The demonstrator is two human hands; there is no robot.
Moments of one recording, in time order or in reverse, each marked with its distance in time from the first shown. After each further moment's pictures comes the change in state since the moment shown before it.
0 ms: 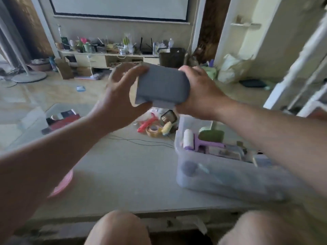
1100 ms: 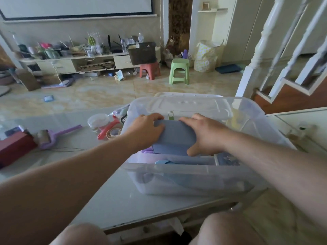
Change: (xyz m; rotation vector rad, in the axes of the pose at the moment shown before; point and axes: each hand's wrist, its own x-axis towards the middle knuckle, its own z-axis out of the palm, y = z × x) left_hand 0.032 0.101 0.203 0.162 -0.624 -0.194; right_hand -0.114 0.178 -0.007 -0.211 -0.476 0.278
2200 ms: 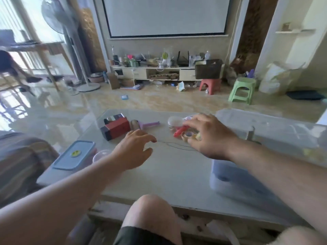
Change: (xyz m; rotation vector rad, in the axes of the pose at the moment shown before) left_hand -0.242 -0.195 -0.092 0.075 0.130 -0.302; right_hand 0.003 -0.251 -0.001 0.161 0.225 -0.447
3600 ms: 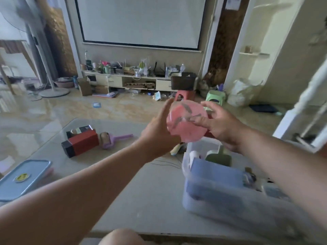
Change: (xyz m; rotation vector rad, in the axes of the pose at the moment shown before) left_hand 0.097 0.143 -0.013 -0.827 0.077 0.131; right_hand 0.012 0.076 -0.079 0.818 0.205 0.401
